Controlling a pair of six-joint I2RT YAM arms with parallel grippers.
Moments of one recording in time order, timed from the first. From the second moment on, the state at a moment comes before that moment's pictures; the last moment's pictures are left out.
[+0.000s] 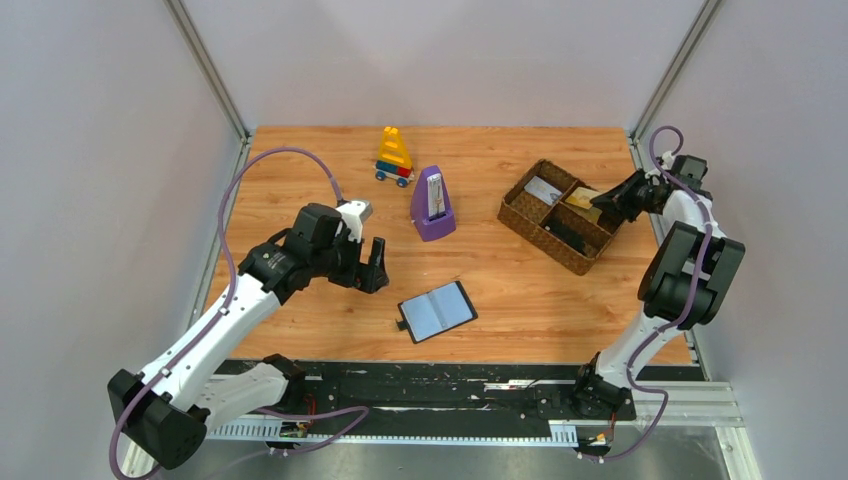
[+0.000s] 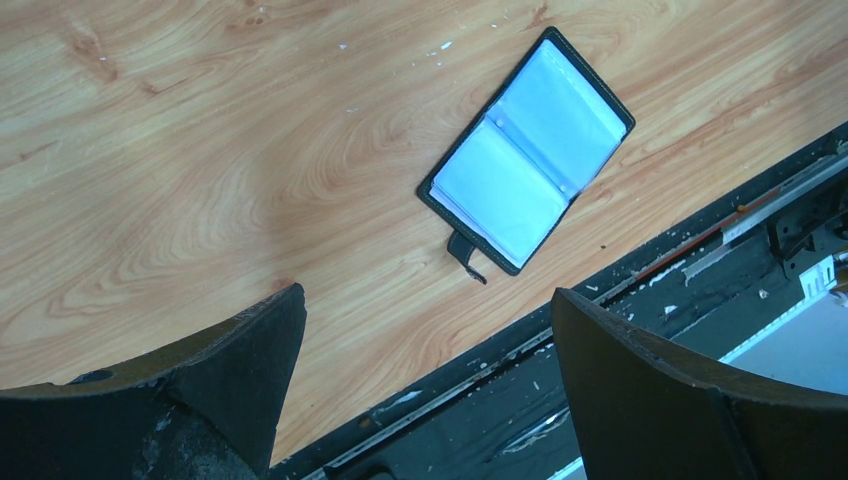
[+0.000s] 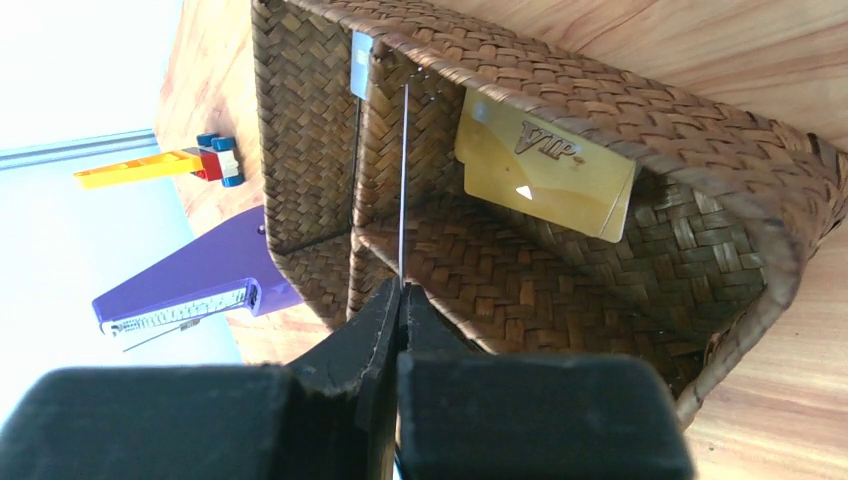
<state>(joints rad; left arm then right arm) -0.55 1.02 0.96 -0.77 0.17 -0.26 -0.46 1.83 1.34 -0.44 -0.73 0.46</state>
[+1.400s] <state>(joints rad) -0.55 0.99 0.96 -0.77 0.16 -0.25 -0.46 2.01 1.44 -0.45 -0.73 0.45</state>
